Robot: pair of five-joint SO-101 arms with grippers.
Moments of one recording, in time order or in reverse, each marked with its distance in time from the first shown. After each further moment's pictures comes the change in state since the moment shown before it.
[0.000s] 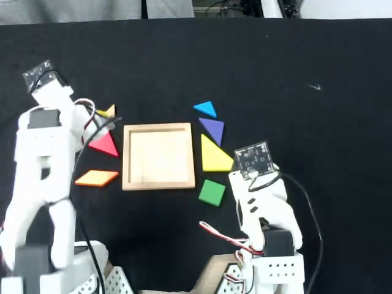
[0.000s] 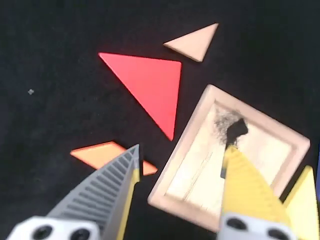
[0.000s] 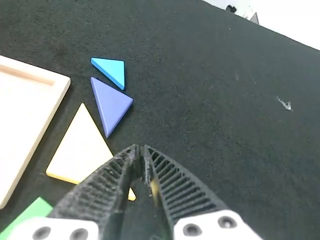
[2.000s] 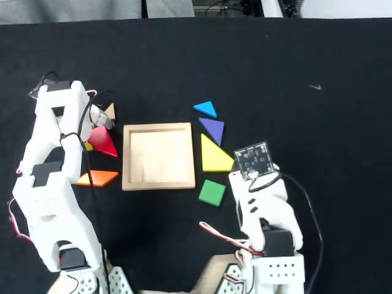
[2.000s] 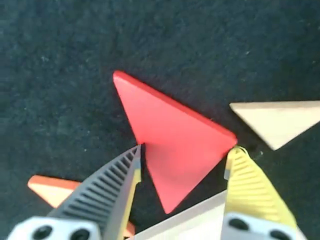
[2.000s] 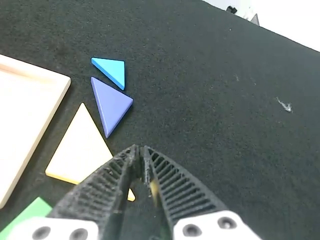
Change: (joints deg) left arm -3.6 48.9 -29.8 4.6 19.5; right arm 0.0 0.0 0.0 0.1 0.0
